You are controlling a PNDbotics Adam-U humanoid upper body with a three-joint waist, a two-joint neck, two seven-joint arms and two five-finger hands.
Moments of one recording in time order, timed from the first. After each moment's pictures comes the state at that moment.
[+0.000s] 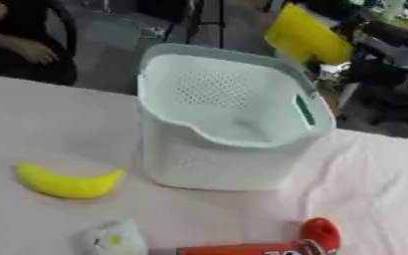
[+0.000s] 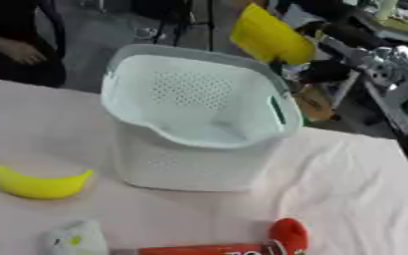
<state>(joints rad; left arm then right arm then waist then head) -0.53 0.40 0.08 -1.99 -0.34 -0.36 0.58 -1.05 -0.81 0.11 -1.16 0.61 -0.12 0.33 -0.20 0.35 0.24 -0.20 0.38</state>
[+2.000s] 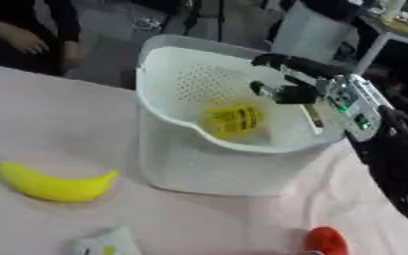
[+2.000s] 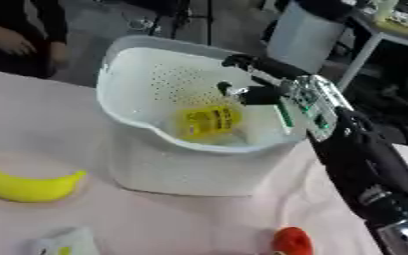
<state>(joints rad) -0.58 0.38 0.07 -1.99 -0.31 -0.37 0.56 -1.13 -0.72 0.05 -0.96 0.70 -0.38 0.36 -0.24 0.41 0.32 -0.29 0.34</state>
